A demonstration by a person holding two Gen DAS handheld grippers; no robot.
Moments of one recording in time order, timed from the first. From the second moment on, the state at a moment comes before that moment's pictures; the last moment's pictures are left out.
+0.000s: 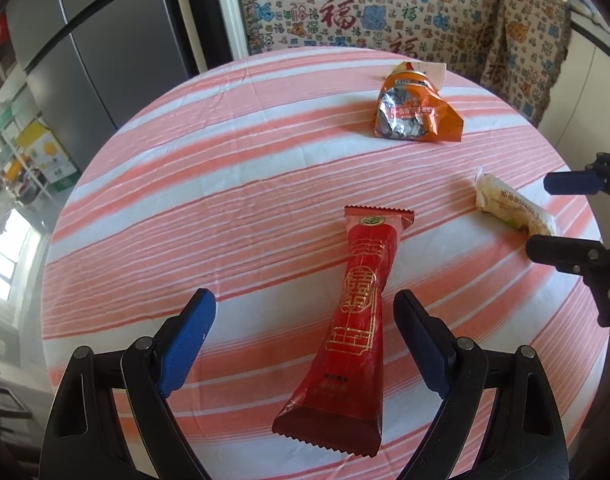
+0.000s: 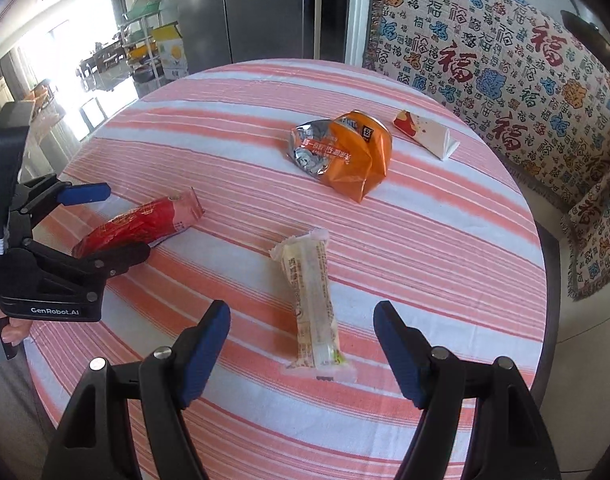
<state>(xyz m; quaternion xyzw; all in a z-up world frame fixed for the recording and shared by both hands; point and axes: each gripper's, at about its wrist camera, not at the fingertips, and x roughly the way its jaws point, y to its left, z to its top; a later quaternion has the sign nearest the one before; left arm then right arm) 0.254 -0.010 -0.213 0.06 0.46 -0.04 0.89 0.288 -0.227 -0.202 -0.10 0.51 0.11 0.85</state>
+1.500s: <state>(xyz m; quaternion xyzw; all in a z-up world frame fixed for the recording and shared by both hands) 0.215 -0.145 -0.160 -0.02 0.45 -0.19 0.87 0.213 -0.377 -0.153 0.08 0.49 0.03 0.87</state>
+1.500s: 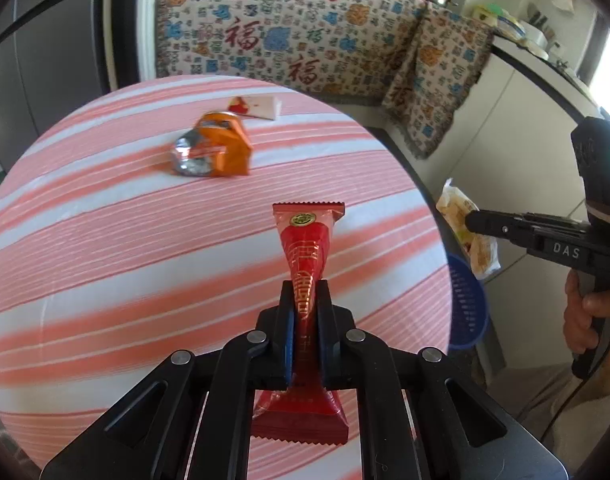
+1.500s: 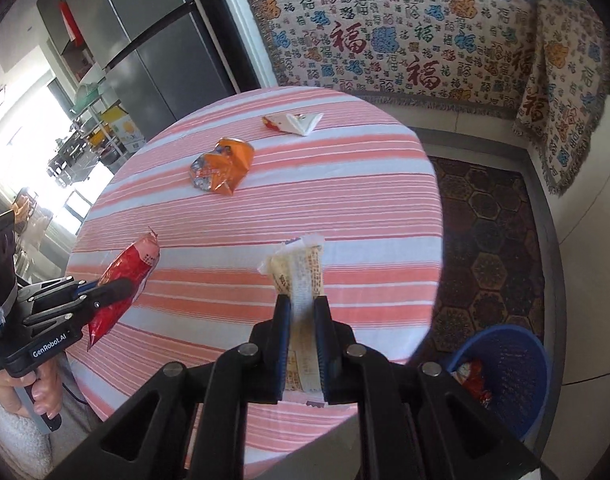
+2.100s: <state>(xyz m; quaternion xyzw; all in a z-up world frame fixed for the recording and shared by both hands) 0.216 -0.373 -0.181 0.02 0.47 -0.32 0.82 0.119 -0.585 -0.179 0.17 0.46 -0.18 0.85</state>
